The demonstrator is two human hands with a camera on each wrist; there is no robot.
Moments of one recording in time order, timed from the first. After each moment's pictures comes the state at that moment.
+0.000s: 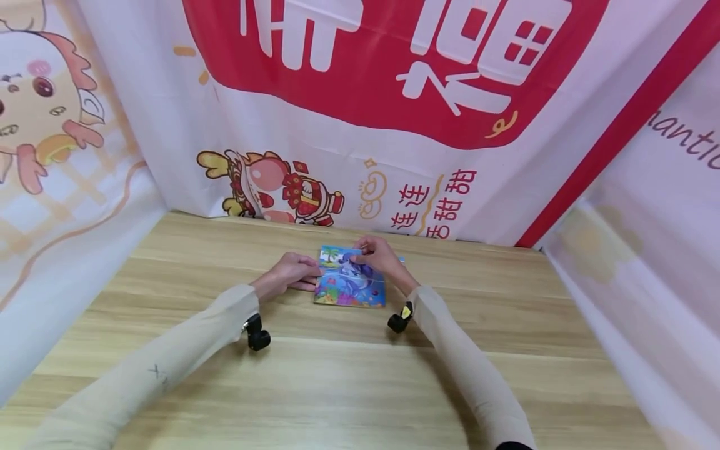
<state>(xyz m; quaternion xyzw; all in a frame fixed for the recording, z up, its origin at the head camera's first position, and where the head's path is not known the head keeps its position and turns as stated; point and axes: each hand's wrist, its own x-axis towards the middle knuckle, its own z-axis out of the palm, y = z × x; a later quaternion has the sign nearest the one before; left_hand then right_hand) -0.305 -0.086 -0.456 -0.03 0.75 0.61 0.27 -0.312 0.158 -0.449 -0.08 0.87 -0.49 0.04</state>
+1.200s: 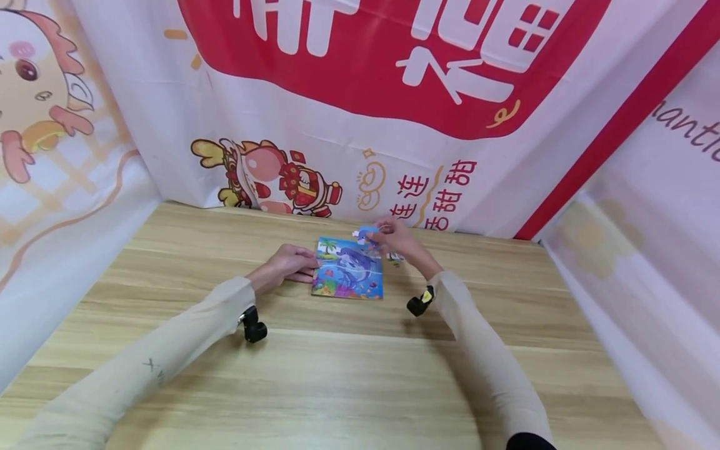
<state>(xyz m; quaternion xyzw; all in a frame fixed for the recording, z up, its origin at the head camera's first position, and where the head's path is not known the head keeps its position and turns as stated) -0.307 -0.086 -0.459 -0.03 0.75 0.61 0.27 -0.319 0.199 -0.426 -0.06 0.80 -0.59 0.09</state>
